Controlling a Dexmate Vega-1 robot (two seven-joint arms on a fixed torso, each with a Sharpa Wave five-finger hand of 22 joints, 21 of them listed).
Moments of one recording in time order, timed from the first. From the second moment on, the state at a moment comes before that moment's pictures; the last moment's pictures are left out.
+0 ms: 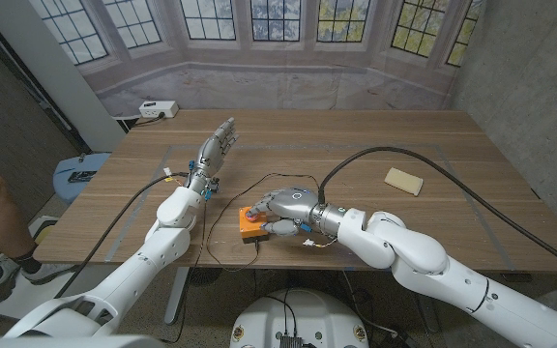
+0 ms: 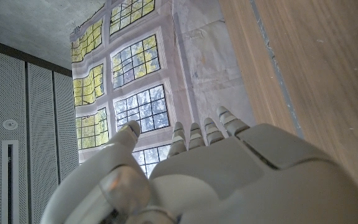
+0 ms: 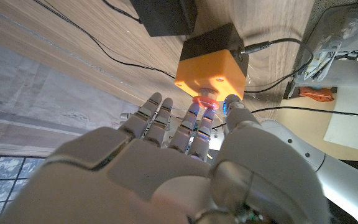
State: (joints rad) left arm 0.85 0.45 0.38 -1.16 -0.63 -0.61 -0.19; left_hand 0.33 0.17 0.58 0.02 0.17 0.08 -0.03 0.18 0.17 0.00 0.01 0.20 0.19 -0.01 0.05 0.17 0.17 0.07 0.07 0.19 0.17; right arm -1.01 -0.77 -0.76 -2.20 -0.97 -0.02 0.25; right_hand 0.63 0.16 0.45 -0.16 0.19 0.45 -0.20 0.20 0.19 0.41 -0.22 0.19 0.19 0.23 -0.04 0.24 0.20 0.25 -0.04 0.18 0.17
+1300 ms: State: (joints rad) left arm 0.86 0.45 0.39 -1.15 -0.61 -0.62 -0.18; left_hand 0.33 0.17 0.58 0.02 0.17 0.08 -0.02 0.18 0.17 0.00 0.01 0.20 0.19 -0.01 0.05 0.17 0.17 0.07 0.07 0.19 0.17; right arm -1.01 -0.76 -0.79 -2.11 -0.98 0.01 0.20; right_hand 0.65 0.16 0.44 -0.16 0.19 0.46 -0.21 0.20 0.19 0.42 -0.22 0.19 0.19 0.23 -0.04 0.24 0.20 0.26 -0.04 0.19 0.16
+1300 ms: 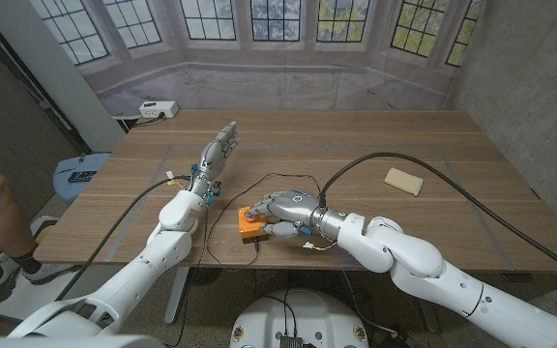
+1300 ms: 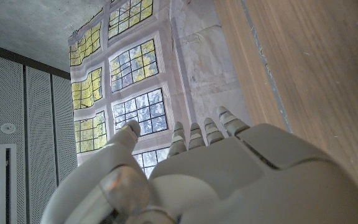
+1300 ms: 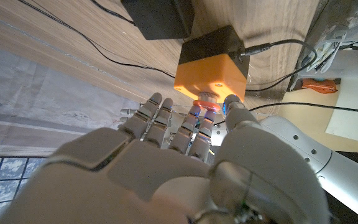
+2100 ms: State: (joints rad) left arm 0.84 0.43 0.39 -1.11 -0.61 -0.64 -0.20; left_hand 0.33 0.16 0.58 0.02 0.17 0.08 -0.02 0.18 0.17 0.00 0.01 0.20 0.19 -0.01 0.05 0.17 0.17 0.07 0.07 0.19 0.17; right arm -1.02 -0.76 -0.81 -2.09 -1.00 0.00 0.14; right_hand 0.65 0.16 0.44 -0.15 0.19 0.47 -0.21 0.20 0.19 0.44 -0.21 0.19 0.19 0.23 -0.04 0.24 0.20 0.26 -0.04 0.19 0.17
